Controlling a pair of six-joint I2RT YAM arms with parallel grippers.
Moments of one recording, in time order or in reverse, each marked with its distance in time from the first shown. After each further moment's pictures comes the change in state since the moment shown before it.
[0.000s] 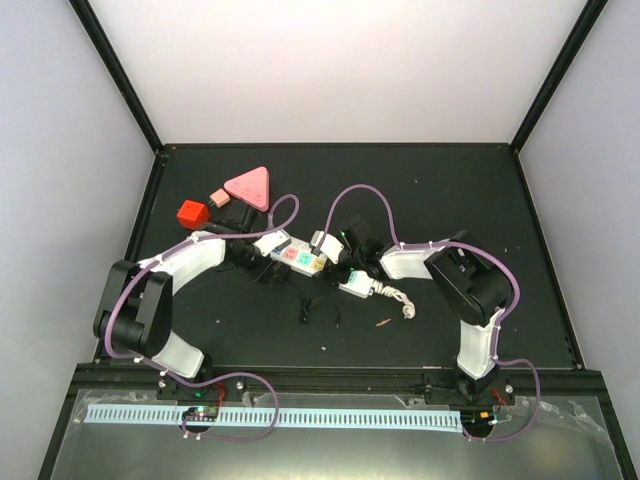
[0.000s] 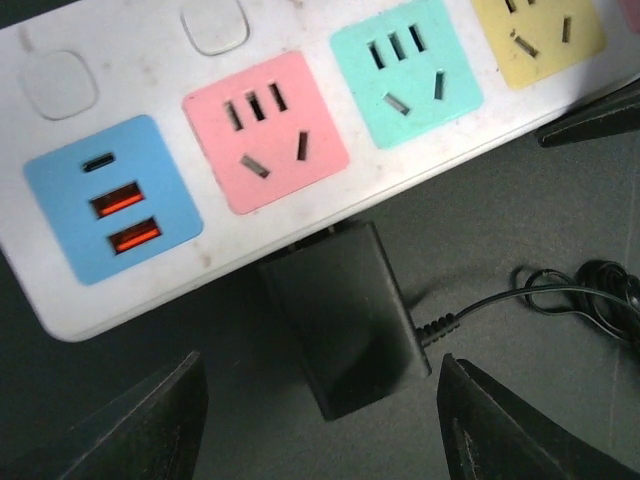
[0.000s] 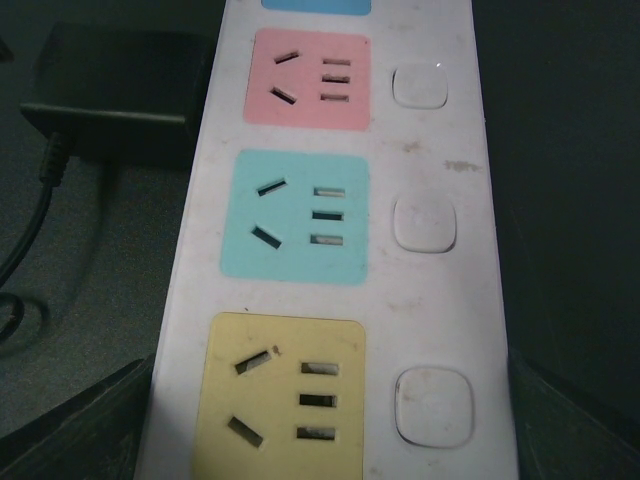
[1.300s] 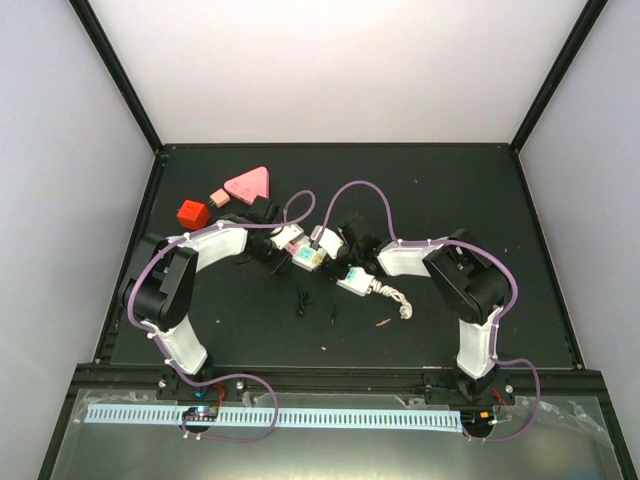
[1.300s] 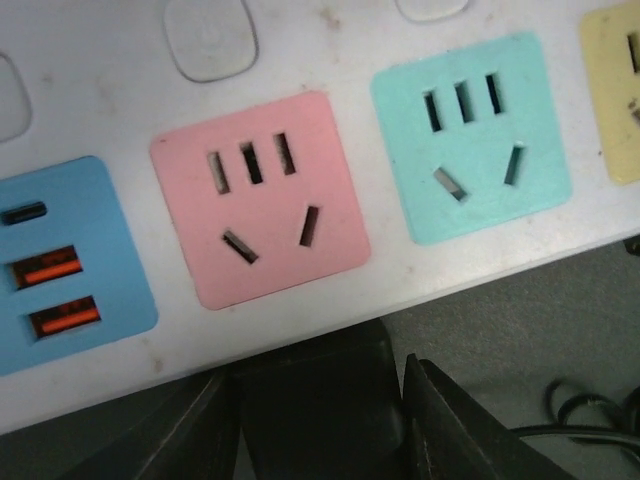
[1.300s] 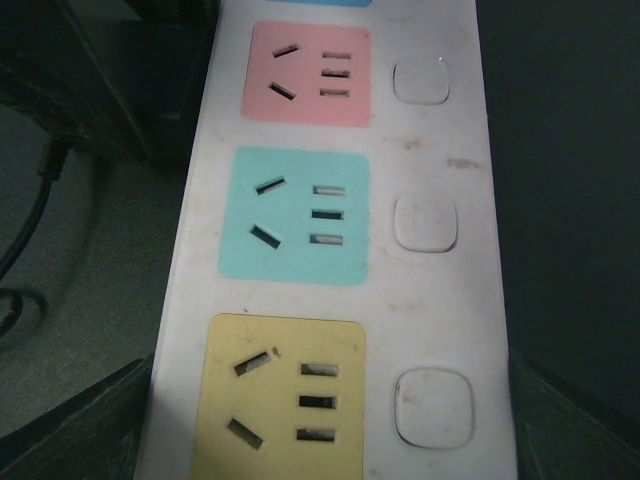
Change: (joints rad) left arm -0.095 0.206 0.119 0.060 -0.111 -0.113; right arm 0.000 0.016 0.042 -0.034 0.058 0.049
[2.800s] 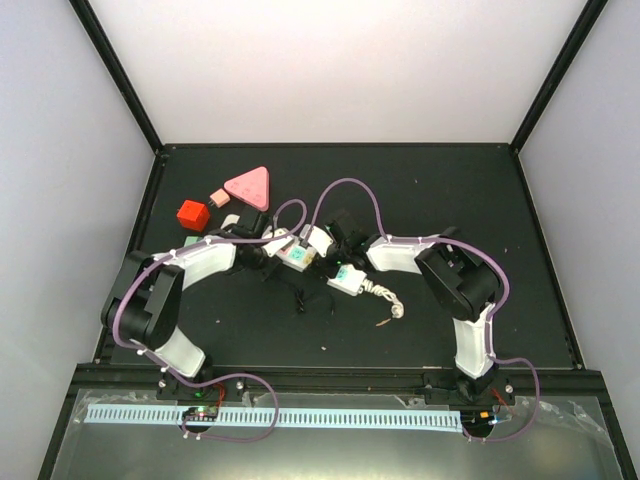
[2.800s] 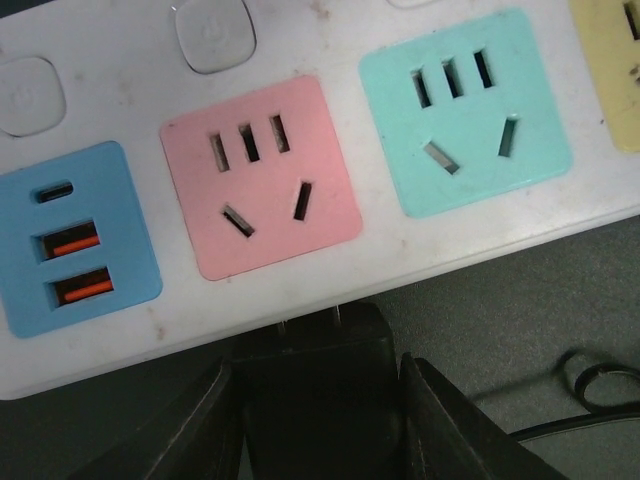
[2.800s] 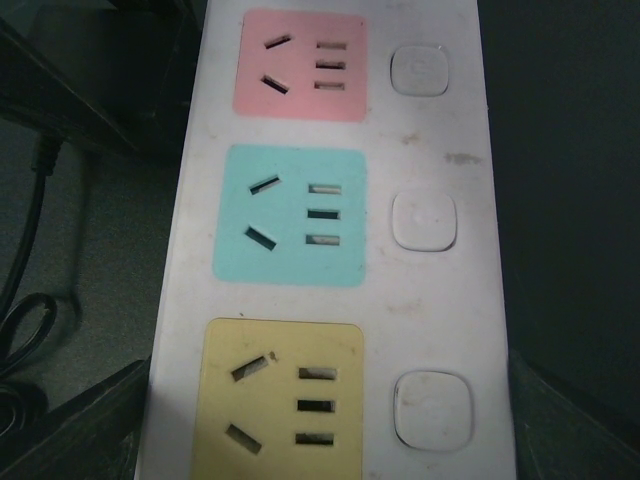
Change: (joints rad) left arm 0.016 -0.133 -0.164 0.101 -0.090 0.031; right arm 0.035 0.058 0.122 -0.113 0.014 0.041
